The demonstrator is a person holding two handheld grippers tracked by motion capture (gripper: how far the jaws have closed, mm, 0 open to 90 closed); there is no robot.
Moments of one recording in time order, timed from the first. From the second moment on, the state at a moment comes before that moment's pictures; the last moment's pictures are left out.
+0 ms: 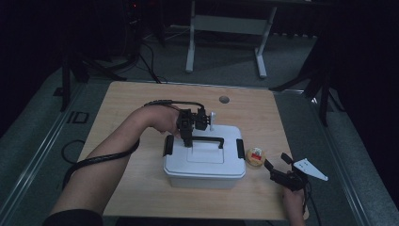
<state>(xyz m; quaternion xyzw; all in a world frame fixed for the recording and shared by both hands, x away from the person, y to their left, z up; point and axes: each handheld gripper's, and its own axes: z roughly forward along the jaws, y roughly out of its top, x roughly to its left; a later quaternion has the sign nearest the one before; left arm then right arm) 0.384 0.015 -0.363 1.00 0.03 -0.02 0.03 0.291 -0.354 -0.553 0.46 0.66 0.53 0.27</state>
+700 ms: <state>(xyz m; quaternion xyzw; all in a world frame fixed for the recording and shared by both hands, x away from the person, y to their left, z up) 0.386 0.036 -0.322 1.00 0.05 0.00 0.05 0.291 -0.354 -0.554 0.46 0.66 0.53 0.27</state>
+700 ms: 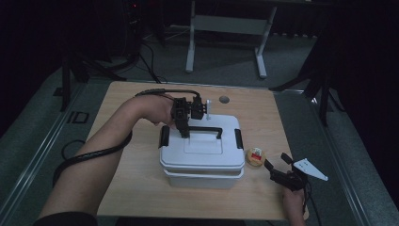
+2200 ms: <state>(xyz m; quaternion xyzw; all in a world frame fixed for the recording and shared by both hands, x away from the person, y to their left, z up) 0.373 0.240 -0.326 0.96 0.27 0.02 0.07 0.292 -0.352 -0.553 0.46 0.66 0.53 0.28</state>
